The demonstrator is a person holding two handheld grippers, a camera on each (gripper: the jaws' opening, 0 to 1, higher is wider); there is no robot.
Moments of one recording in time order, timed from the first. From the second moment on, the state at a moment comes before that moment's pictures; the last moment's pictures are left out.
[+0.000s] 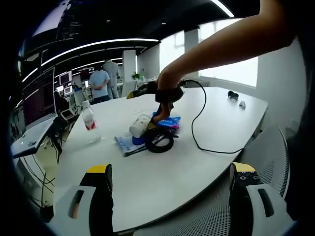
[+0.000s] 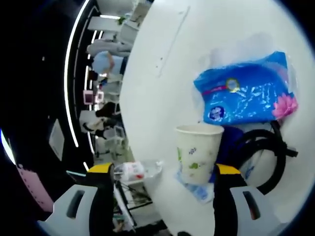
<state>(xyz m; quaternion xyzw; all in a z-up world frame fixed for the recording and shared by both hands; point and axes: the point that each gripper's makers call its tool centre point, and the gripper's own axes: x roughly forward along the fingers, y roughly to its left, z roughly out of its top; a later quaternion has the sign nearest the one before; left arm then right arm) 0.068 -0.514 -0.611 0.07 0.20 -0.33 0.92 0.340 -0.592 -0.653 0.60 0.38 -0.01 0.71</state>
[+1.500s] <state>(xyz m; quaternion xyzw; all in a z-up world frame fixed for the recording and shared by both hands) 0.069 -0.514 -0.612 0.06 0.21 -0.33 0.92 0.352 -0.599 -0.702 0.58 0.42 -0.10 0.69</state>
